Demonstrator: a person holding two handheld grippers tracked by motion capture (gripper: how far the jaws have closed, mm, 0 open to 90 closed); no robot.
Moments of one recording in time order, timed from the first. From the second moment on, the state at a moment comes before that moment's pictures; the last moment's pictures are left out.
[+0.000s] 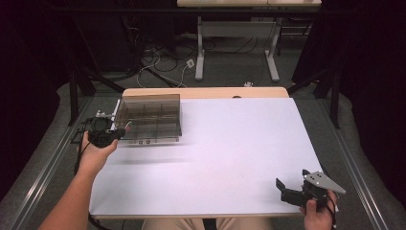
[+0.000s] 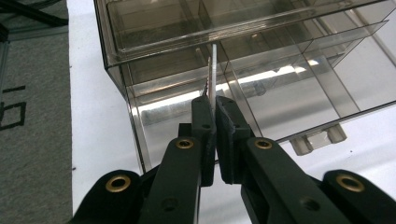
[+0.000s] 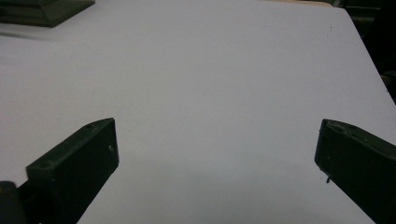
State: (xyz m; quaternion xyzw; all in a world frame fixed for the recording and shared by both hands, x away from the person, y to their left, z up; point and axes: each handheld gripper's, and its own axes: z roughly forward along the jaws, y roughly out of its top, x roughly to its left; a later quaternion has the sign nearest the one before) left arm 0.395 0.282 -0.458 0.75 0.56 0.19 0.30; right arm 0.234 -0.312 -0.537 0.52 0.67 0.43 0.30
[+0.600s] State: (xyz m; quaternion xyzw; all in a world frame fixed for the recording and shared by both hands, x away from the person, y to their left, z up) left arm 0.398 0.283 -0.460 0.75 0.56 0.20 0.29; right arm 0.234 -0.312 -0.537 0.52 0.68 0.43 0.30
